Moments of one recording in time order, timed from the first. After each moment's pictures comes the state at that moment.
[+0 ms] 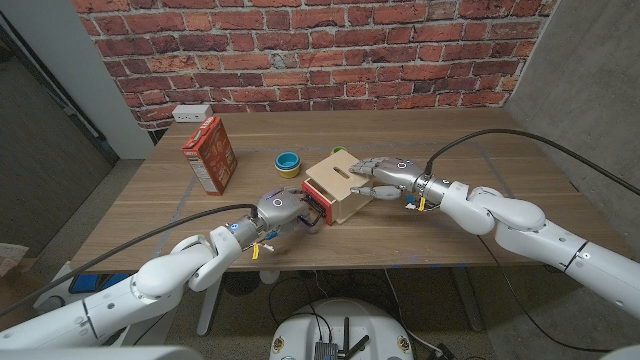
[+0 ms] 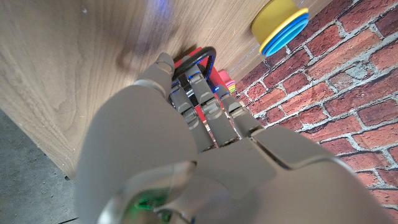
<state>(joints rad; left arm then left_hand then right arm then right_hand) 1.22 1.08 0.53 -2.11 1.06 0.12 0.20 1.20 0.09 0.35 -0.17 0.19 1.07 -0.14 0.21 0.18 1.10 -0.21 0.20 0.19 1.06 -0.16 0.20 0.18 0.38 -0.04 0.19 0.17 -0.91 -0.95 -0.58 -1.87 -0.76 0.22 -0.06 0.02 0.08 0.40 0.09 0.20 0.24 -0.02 0.20 0.18 0.28 -0.06 0.19 0.18 0.15 -0.04 0.22 0.24 0.25 -0.04 0.18 0.16</state>
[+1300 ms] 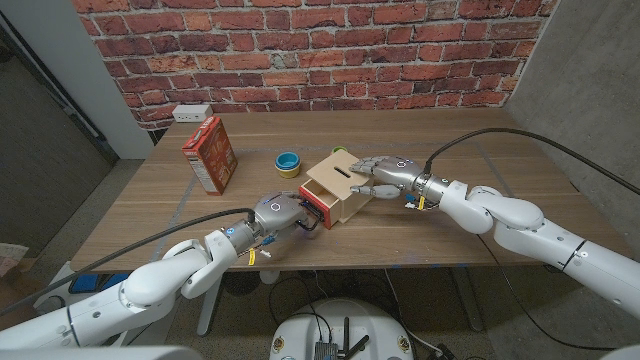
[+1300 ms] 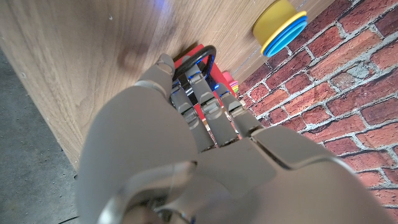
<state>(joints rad) 1.30 1.13 0.48 -2.19 1.06 0.14 0.17 1.20 0.10 0.34 -0.17 0.19 1.07 -0.14 0.21 0.18 1.10 -0.21 0.20 0.19 1.06 -0.16 0.20 0.18 0.39 -0.04 0.20 0.17 -0.90 -0.95 -0.59 -1.87 -0.78 0.21 -0.07 0.02 0.08 0.40 0.11 0.20 0.24 -0.02 0.19 0.18 0.27 -0.06 0.19 0.18 0.15 -0.04 0.22 0.24 0.25 -0.04 0.18 0.16</state>
